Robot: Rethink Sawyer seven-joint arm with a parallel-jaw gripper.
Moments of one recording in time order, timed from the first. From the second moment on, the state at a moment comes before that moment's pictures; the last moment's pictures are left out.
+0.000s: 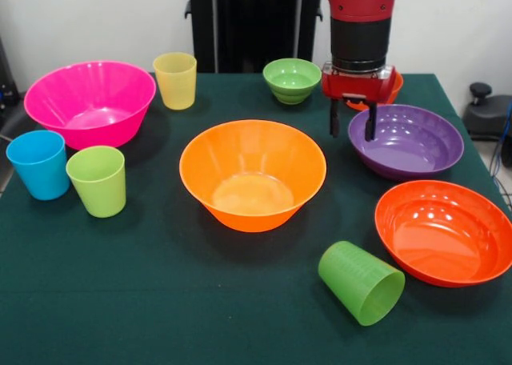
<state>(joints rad) -0.17 -0.55 0.12 2.06 0.09 -0.10 1.96</state>
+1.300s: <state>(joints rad) -0.12 -0.55 0.06 2.01 0.09 -0.10 1.96</state>
